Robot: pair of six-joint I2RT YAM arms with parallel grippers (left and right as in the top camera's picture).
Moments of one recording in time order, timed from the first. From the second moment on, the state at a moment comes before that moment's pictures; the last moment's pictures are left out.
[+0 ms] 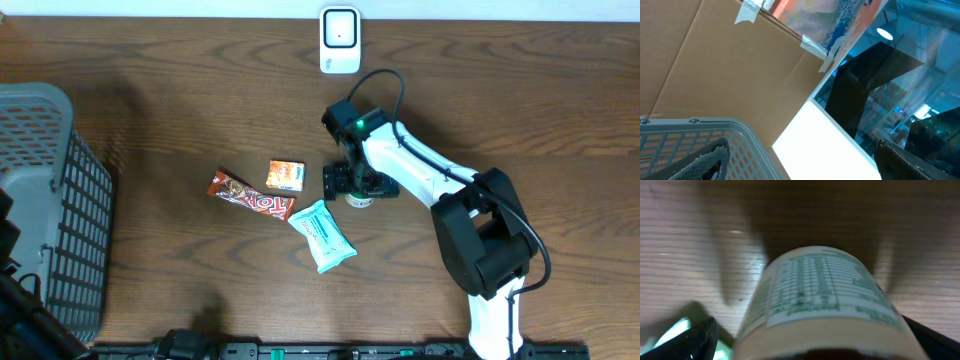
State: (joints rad) left arm -0.19 0.69 1.48 -0.55 -1.03 -0.44; right arm 0.58 2.11 1.52 -1.00 -0.05 0.54
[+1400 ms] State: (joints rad) left arm -0.19 0.69 1.48 -0.55 -1.03 -0.44; right arm 0.42 2.09 1.51 -1.43 -0.58 0.30
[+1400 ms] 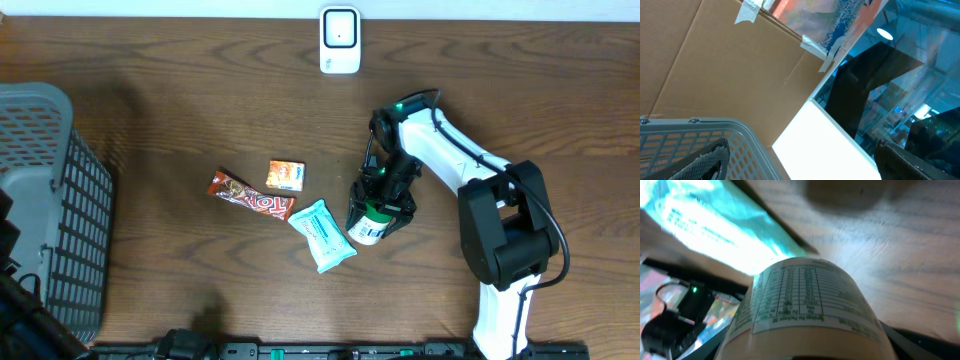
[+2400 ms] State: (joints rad) left arm -0.19 0.69 1.48 -0.55 -1.03 -0.44; right arm 0.39 2.10 1.92 -0.71 -0.14 0.24
